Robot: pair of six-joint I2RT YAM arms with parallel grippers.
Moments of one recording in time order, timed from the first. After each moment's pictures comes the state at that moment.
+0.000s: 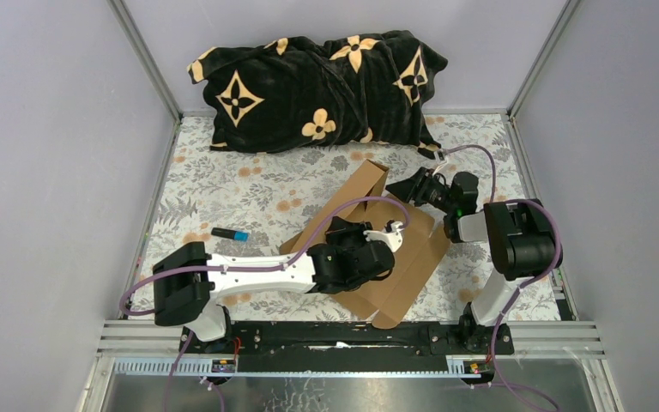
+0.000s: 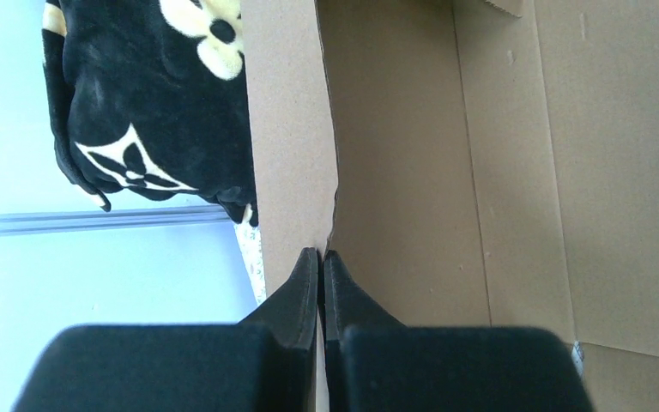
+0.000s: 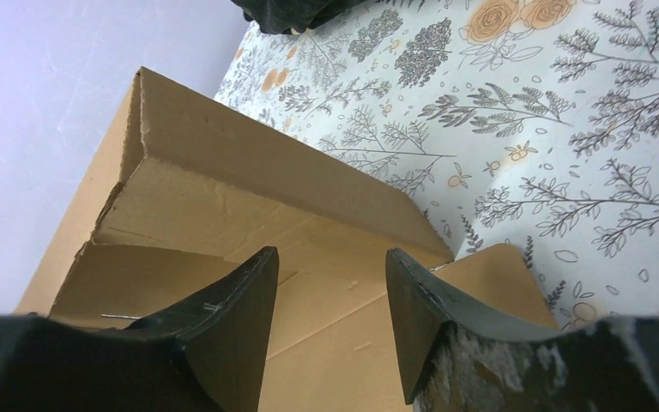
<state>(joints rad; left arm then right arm) -1.29 1.61 1.11 -0.37 -1.01 0.35 0.10 1.76 0.57 1.03 -0.75 0.71</state>
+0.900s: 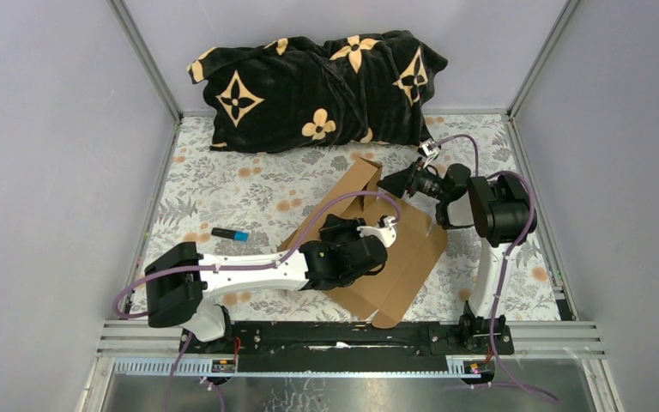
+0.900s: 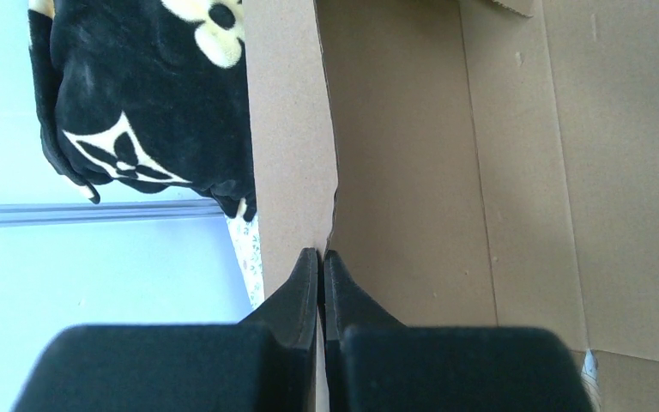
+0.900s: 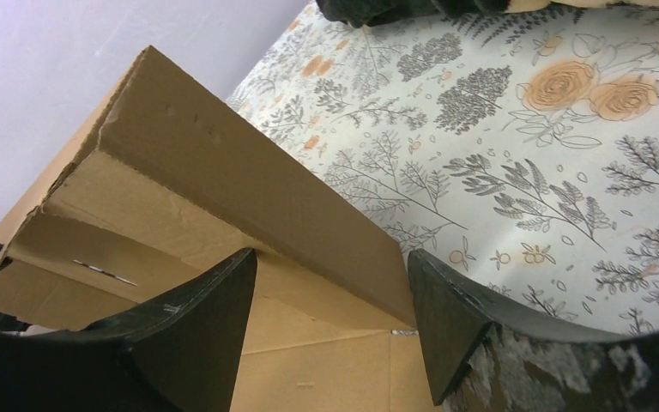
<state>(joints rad) -1.26 1.57 1.06 -0.34 -0.98 0.35 0.09 2.07 0.79 1.27 -0.98 0.65</state>
